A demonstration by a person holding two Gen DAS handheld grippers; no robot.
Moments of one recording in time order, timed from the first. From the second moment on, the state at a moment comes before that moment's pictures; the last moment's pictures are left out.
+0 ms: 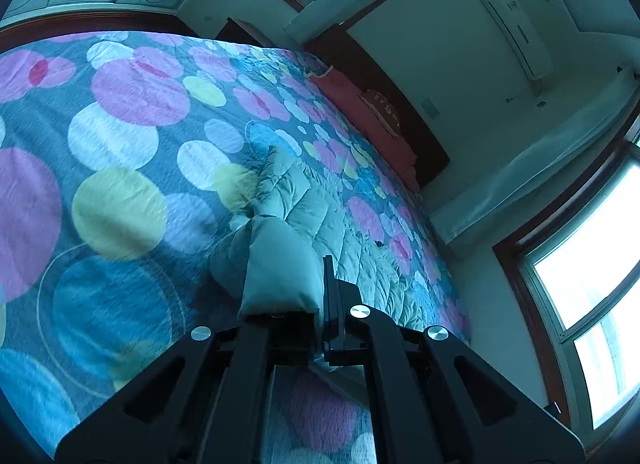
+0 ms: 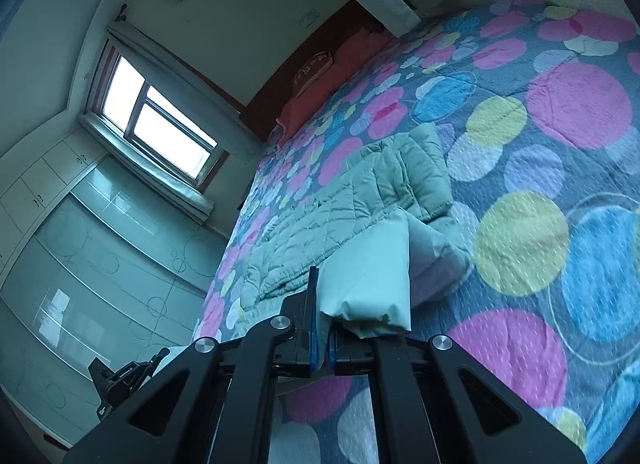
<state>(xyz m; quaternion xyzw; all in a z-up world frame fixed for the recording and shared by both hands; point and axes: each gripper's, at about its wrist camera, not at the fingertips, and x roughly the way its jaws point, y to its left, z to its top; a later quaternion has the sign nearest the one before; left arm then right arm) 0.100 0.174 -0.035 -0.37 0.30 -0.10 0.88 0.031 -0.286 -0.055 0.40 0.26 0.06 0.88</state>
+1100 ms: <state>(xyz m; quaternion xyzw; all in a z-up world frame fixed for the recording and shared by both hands) 0.434 0.082 -0.103 -0.21 0.38 -0.03 0.90 0.354 -0.339 -0.143 0.37 0.37 -0.03 0.85</state>
